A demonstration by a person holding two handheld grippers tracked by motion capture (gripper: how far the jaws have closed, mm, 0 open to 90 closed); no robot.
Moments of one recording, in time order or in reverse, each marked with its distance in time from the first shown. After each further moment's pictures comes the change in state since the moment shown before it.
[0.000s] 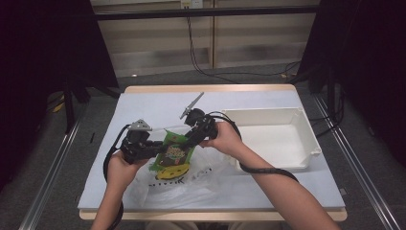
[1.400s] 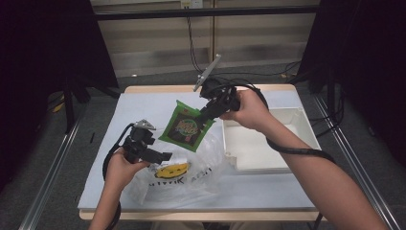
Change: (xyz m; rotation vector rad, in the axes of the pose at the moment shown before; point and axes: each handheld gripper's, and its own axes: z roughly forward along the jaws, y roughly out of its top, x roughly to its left) left arm 0.001 0.006 0.008 0.103 0.009 -0.010; right arm 0.026 0.033 -0.129 0.039 -0.145 -0.116
